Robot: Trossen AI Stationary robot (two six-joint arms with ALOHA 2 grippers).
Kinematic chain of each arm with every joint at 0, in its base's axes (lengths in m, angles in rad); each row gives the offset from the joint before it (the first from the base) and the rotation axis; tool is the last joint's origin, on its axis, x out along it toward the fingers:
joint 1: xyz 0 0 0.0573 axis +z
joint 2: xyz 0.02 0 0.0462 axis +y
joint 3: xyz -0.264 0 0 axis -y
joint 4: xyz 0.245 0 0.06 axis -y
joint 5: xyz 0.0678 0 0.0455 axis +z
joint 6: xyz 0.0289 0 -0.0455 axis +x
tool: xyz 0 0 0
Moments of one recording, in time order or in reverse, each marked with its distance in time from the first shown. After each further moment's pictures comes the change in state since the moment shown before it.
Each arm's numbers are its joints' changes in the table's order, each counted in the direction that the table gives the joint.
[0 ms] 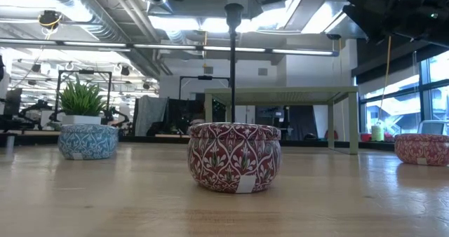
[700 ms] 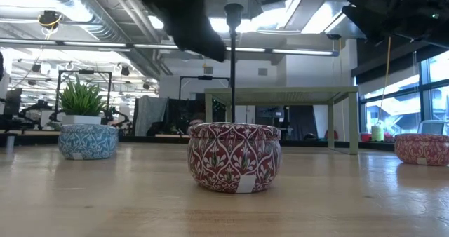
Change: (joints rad) left arm -0.058 0.278 -0.214 0.578 0.194 -0.088; right arm 0.002 0.000 0.000 -0.022 0.035 0.024
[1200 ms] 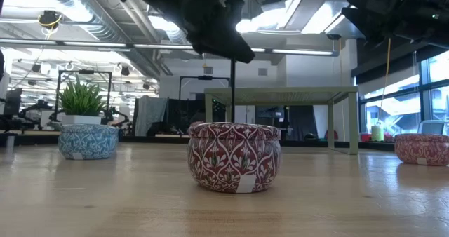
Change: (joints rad) left arm 0.000 0.088 -0.001 0.221 0.073 0.069; right arm 0.000 0.000 0.000 -0.014 0.000 0.030
